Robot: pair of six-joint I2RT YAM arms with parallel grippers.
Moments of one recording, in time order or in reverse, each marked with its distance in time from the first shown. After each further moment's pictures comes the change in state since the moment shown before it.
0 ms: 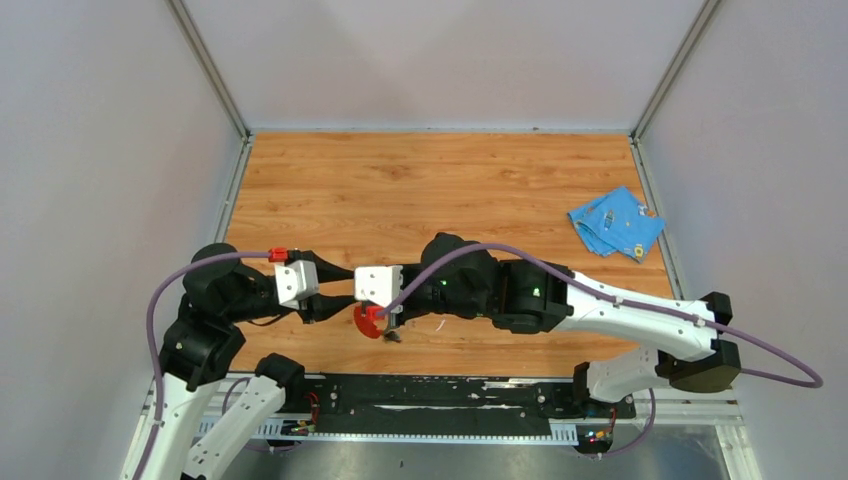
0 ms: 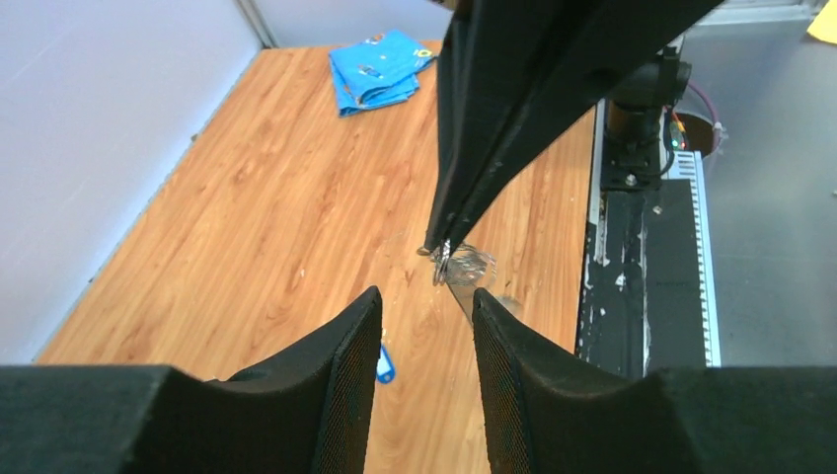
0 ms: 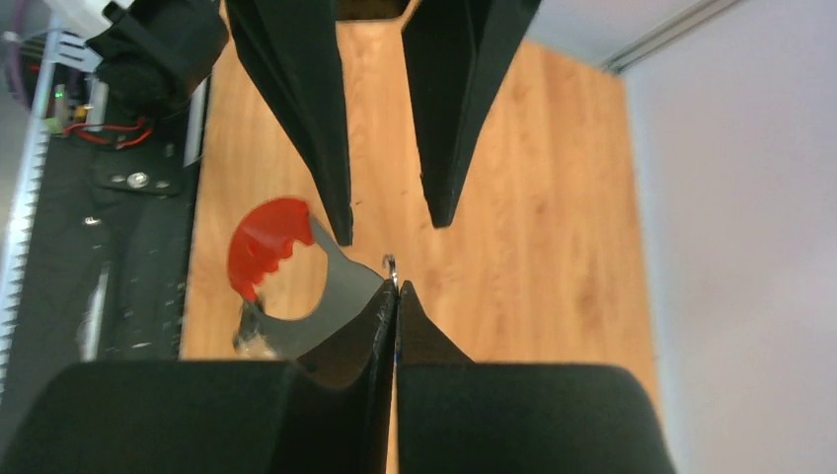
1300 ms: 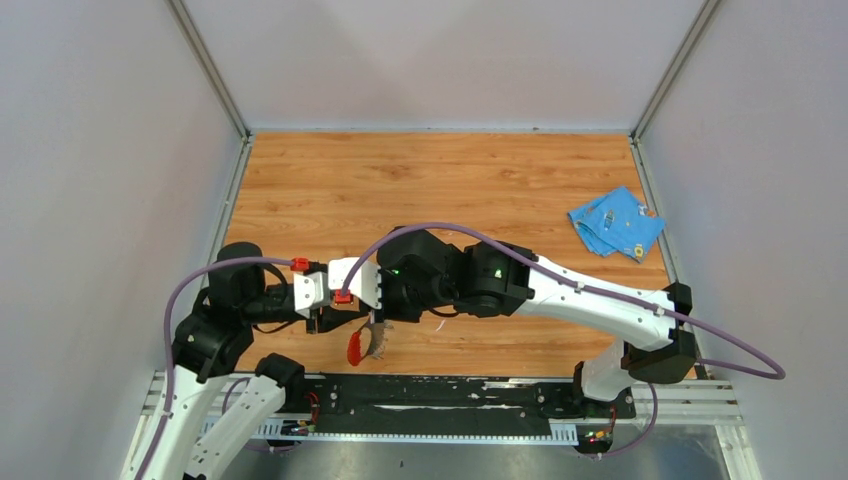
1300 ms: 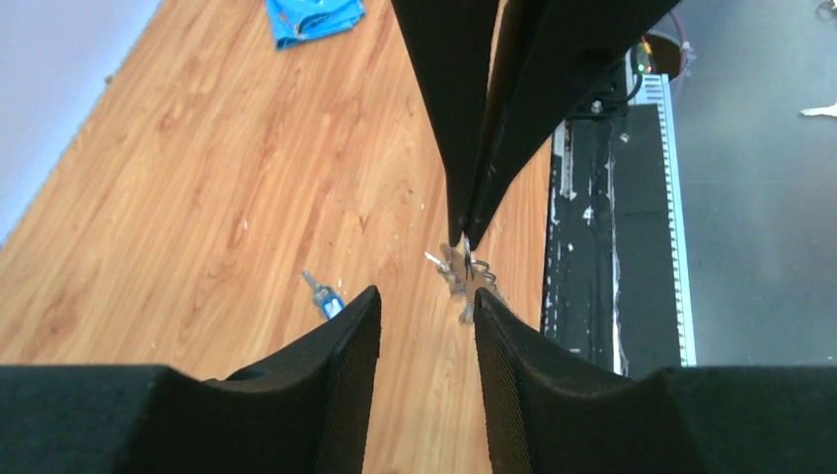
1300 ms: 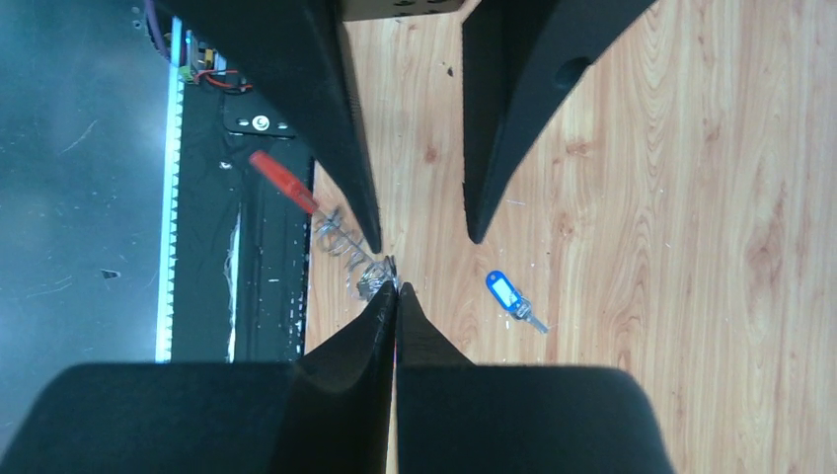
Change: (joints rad) left arm 0.000 0.007 -0.075 -0.144 0.067 0.145; right arm -0.050 0.209 0.258 -0.369 -0.164 0.255
